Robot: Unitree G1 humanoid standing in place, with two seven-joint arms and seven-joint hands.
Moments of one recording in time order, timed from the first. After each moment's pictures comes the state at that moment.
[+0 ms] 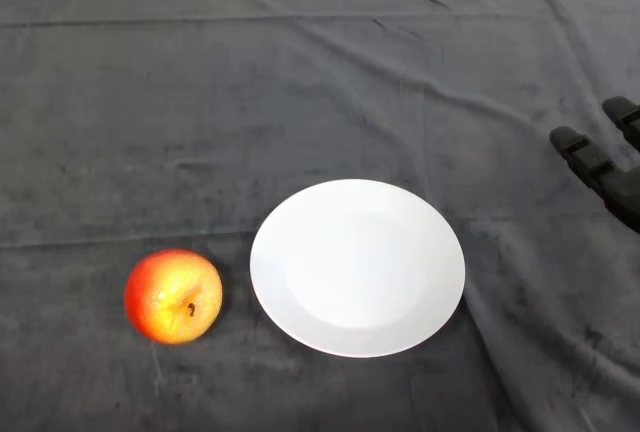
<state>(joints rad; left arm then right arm) -0.38 0.57 0.60 1.15 -0.31 -0.34 0.18 -0.85 -0.37 -0.68 1.25 0.72 0.52 0.51</state>
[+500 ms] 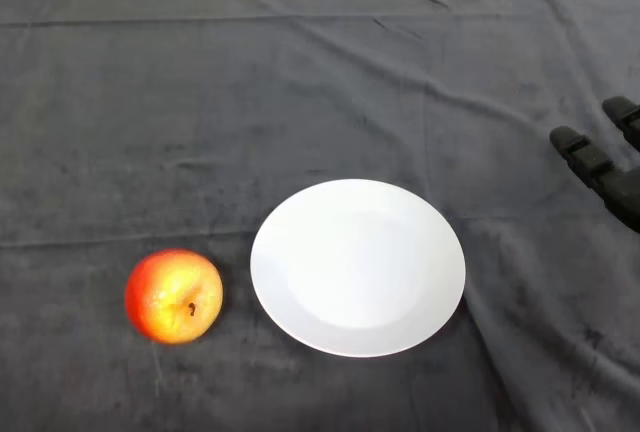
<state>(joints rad) -0.38 0.57 0.60 1.15 -0.31 -0.34 0.17 -0.85 -0.37 -0.68 1.25 0.72 0.52 0.51</state>
